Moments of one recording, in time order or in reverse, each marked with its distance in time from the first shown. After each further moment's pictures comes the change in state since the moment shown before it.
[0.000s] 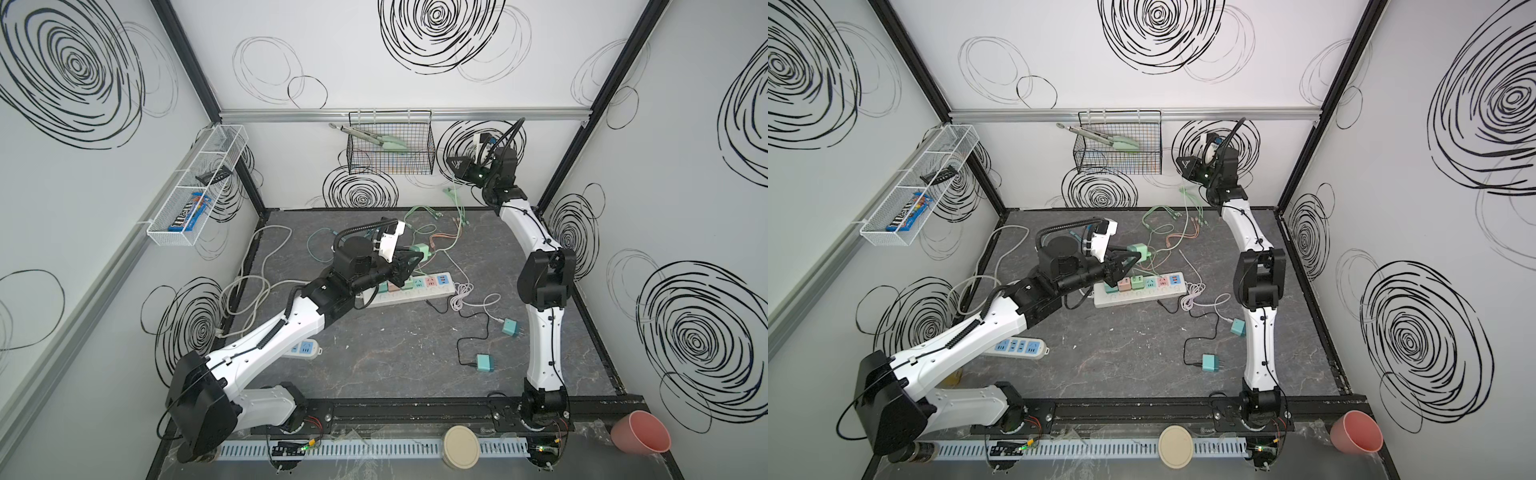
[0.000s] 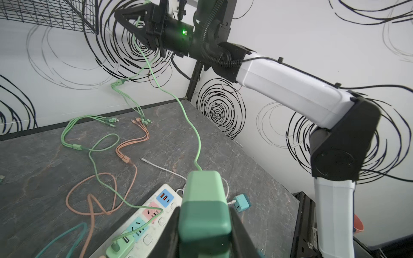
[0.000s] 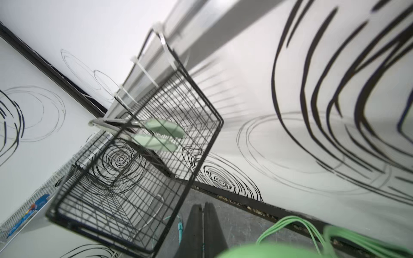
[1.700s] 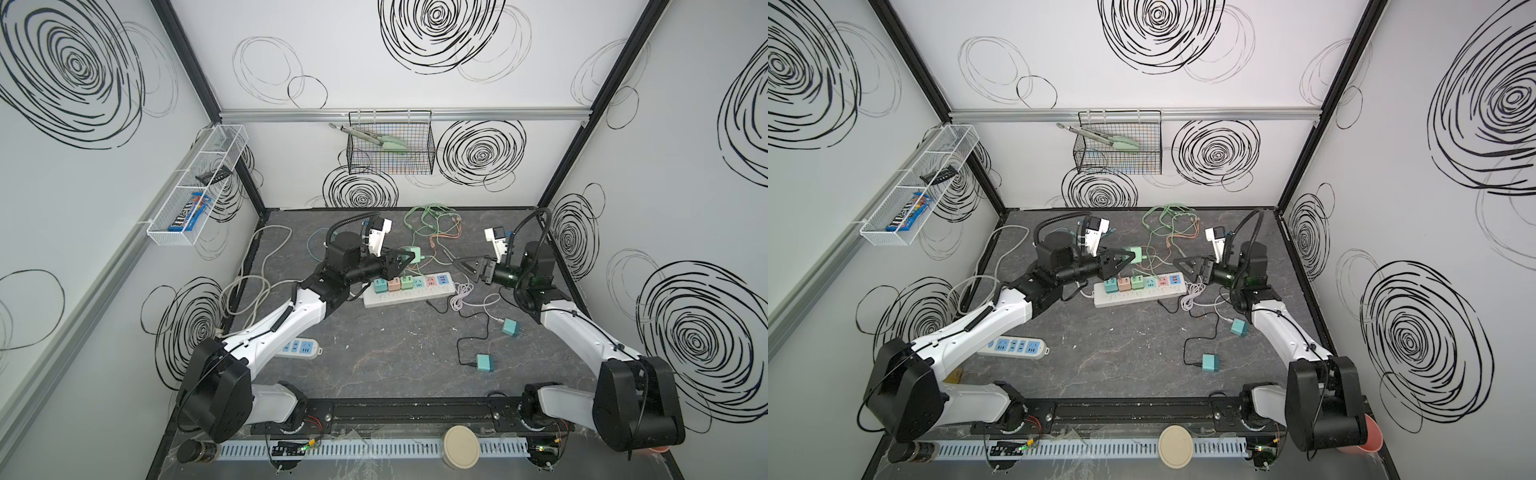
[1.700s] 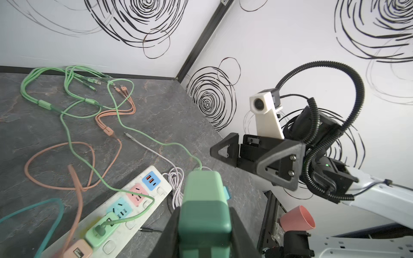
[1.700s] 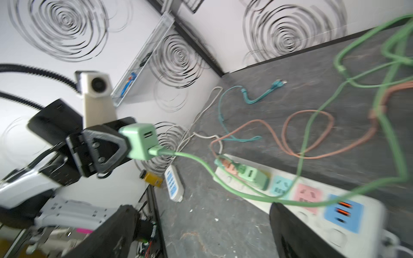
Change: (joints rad) left arm 0.162 0.079 -0.076 0.140 0.297 -0.224; right arm 0.026 -1.064 -1.484 0.275 -0.393 0.005
